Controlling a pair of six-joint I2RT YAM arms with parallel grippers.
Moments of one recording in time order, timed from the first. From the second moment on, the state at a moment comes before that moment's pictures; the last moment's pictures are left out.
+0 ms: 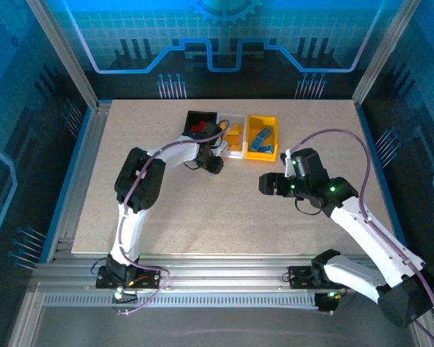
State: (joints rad) left arm -0.48 2.17 1.60 -0.65 0.07 -0.01; right arm 0.46 1.00 0.91 -0.75 -0.15 0.48
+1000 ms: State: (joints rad) left arm -0.59 1.62 1.13 -0.40 0.52 -0.84; right arm 0.44 1.04 0.72 -0.55 -0.19 0.54
